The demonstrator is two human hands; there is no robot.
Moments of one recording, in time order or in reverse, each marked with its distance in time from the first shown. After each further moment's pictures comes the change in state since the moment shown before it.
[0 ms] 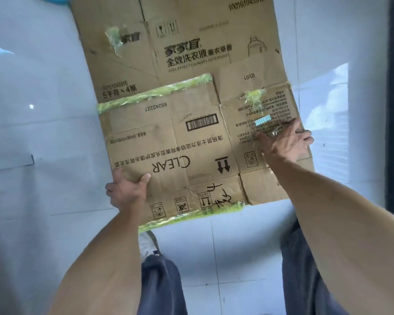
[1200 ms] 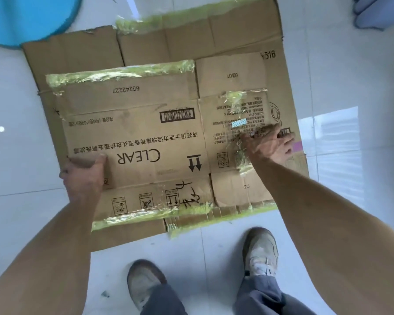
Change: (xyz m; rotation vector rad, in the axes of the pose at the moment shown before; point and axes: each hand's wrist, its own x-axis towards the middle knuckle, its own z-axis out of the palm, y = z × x) left_hand 0.266 0.199 0.033 -0.206 0.036 -0.007; right_hand 0.198 -0.185 0.098 -0.004 0.006 -0.004
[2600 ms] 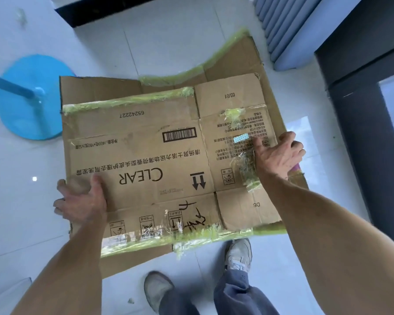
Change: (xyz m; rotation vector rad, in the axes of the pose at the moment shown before) left_hand -0.147 0.165 -0.116 0.003 0.285 0.132; right_hand 0.017 0.050 -0.231 0.346 0.193 0.153
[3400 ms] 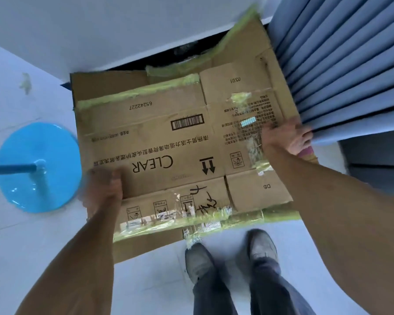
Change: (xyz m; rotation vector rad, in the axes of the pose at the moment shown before) left_hand 0.142 0.275 0.104 0.163 -0.182 0.023; right_hand 0.233 -0.269 0.048 -0.150 0.054 0.048
